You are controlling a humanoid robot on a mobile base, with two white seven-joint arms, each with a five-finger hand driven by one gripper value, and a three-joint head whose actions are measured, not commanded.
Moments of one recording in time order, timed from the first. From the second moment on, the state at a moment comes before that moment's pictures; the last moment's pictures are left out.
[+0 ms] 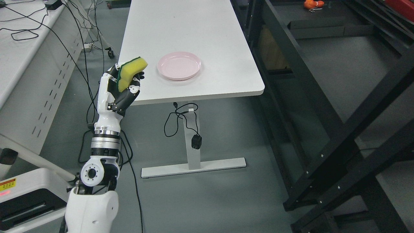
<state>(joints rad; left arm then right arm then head) -0.39 0.00 0.00 -1.52 0.22 -0.23 -0.05 -0.07 0.00 -0.21 0.00 -0.11 0.08 -0.04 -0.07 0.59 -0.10</state>
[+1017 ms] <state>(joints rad) -0.37 0.00 -0.06 -1.52 0.22 -0.23 -0.05 -0.07 0.00 -0.21 0.00 -0.11 0.08 -0.04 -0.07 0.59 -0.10</state>
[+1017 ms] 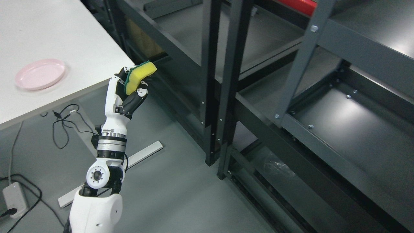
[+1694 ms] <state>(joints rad) -0.29 0.00 -0.25 -1.54 0.19 -0.24 -0.13 -0.07 0.00 -0.21 0.00 -0.11 0.08 -0.04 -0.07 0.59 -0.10</state>
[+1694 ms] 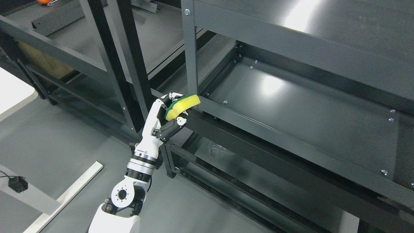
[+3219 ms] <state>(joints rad) -0.71 0.00 -0.57 -1.57 -0.55 -0.77 -0.48 -0.07 0.00 -0.21 0.00 -0.11 0.08 -0.04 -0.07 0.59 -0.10</state>
